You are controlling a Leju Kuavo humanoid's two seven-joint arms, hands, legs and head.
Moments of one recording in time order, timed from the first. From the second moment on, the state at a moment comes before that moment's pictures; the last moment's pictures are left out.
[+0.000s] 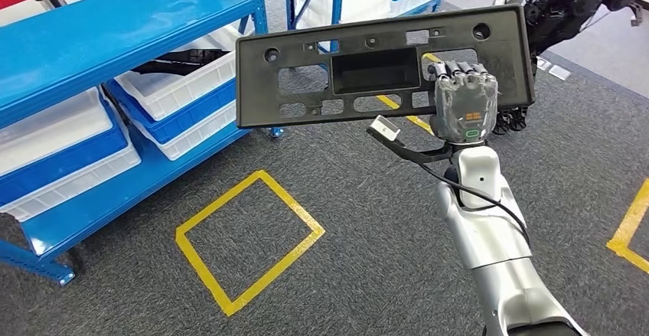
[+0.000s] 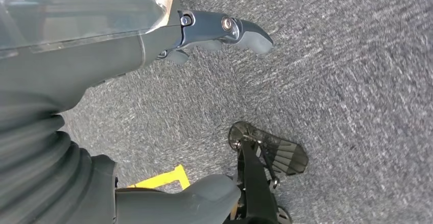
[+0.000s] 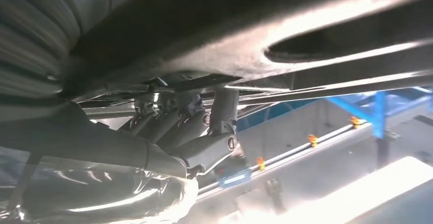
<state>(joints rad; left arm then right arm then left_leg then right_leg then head) -0.08 -0.13 0.61 -0.19 -0.21 0.23 -0.16 -0.63 -0.10 0.24 -1.21 1.53 -0.67 0.07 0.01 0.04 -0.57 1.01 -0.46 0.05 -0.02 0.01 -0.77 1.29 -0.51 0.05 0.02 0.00</state>
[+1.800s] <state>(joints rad) -0.08 -0.13 0.66 -0.20 -0.21 0.22 -0.20 -0.64 -0.06 0.25 -1.13 1.56 -0.68 0.09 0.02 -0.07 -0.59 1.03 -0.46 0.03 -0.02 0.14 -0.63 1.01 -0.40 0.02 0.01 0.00</state>
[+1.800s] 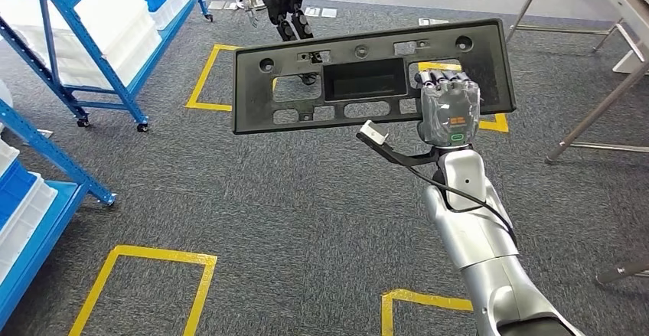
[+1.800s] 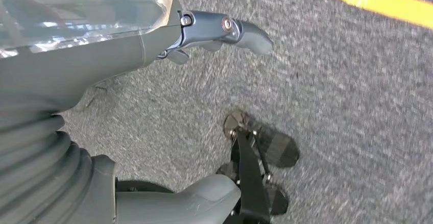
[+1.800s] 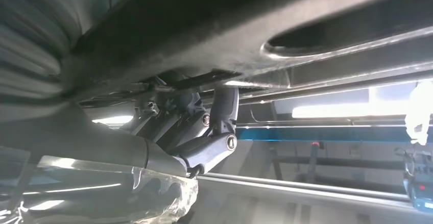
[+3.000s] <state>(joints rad) -0.08 -0.13 0.66 -0.20 -0.23 0.21 -0.20 -0.63 -0.07 0.23 -1.13 1.54 -0.68 0.09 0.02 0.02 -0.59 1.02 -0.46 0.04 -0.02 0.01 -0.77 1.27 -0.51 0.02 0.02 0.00</state>
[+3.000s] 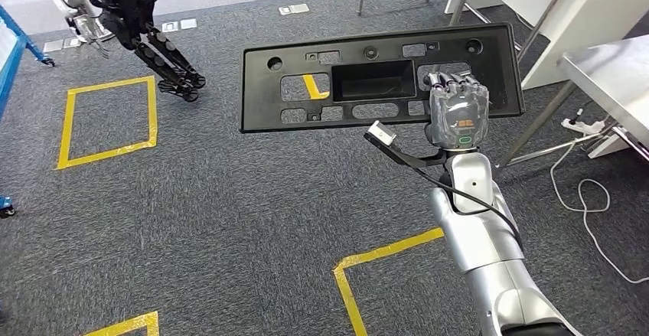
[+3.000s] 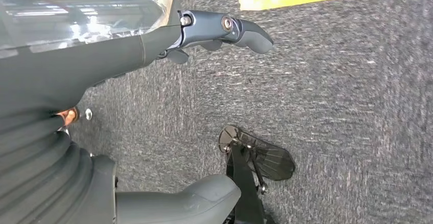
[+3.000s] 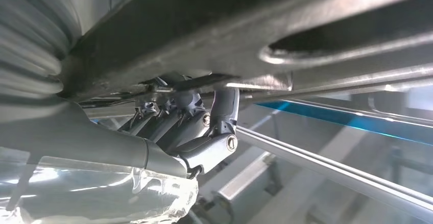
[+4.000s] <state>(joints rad) -0.08 -0.13 0.66 -0.20 -0.23 0.20 -0.20 -0.66 -0.03 0.23 -1.09 1.50 -0.68 0.06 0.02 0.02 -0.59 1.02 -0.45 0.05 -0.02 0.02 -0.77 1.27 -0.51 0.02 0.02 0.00</state>
